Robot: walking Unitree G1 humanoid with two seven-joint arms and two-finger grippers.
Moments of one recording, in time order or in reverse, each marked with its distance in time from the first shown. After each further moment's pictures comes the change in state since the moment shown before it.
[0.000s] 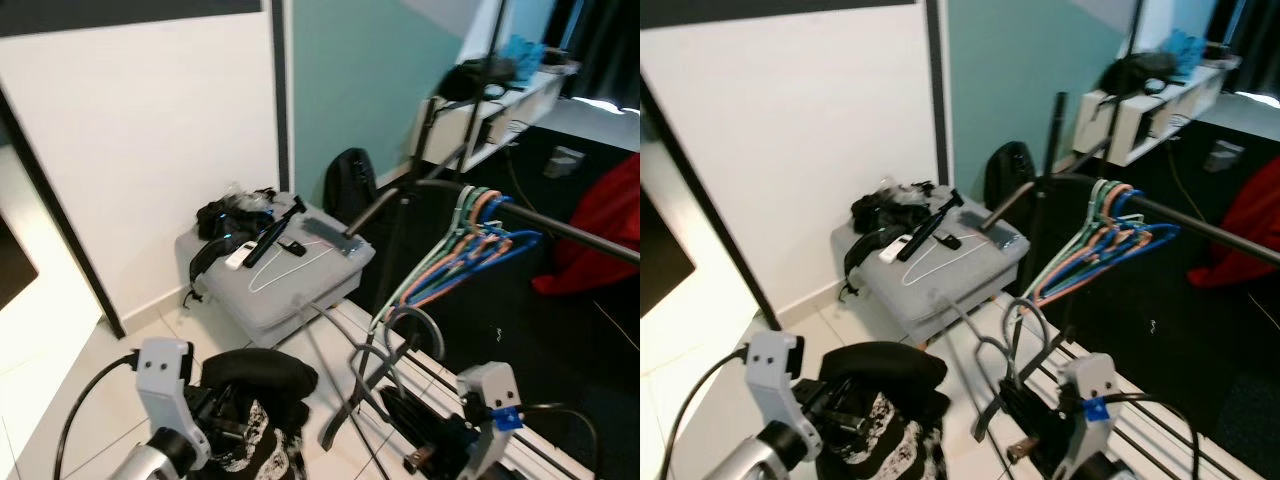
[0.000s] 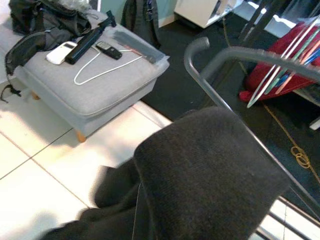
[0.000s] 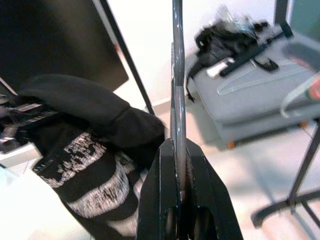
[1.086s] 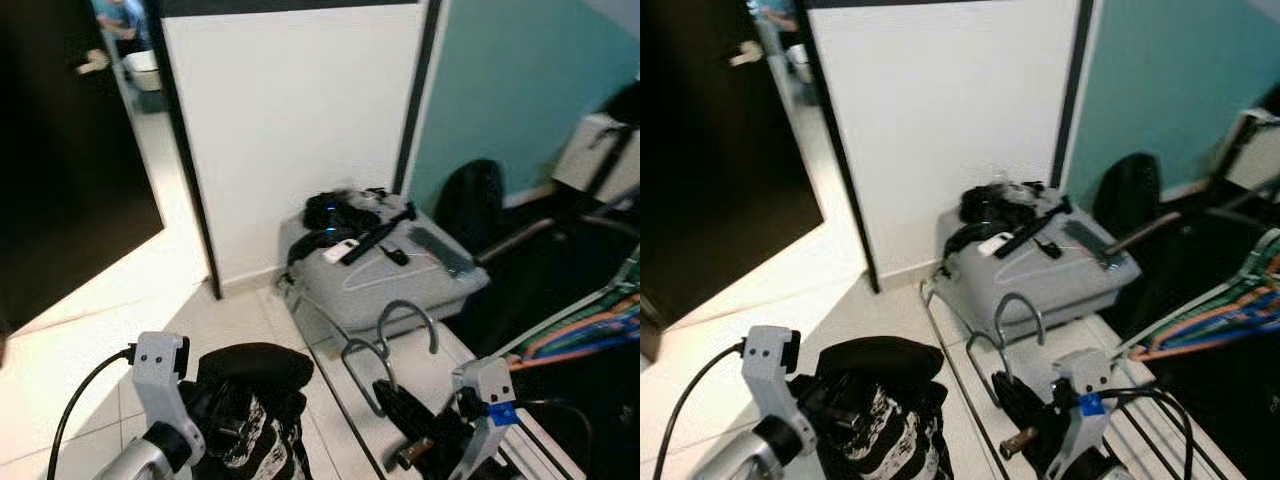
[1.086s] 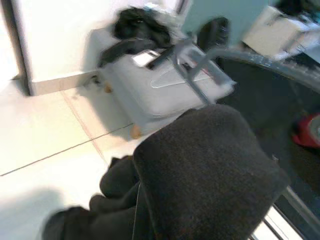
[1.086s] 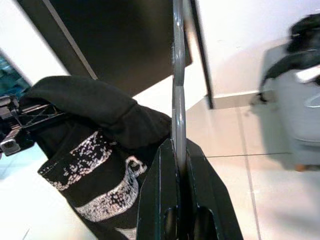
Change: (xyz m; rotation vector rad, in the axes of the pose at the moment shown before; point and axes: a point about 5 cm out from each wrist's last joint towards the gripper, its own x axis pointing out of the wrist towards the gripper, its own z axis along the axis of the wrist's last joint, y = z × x) left arm 0.002 0.000 0.002 -0.030 0.024 -0.039; right arm 0.001 0.004 0.000 0.009 0.002 0.005
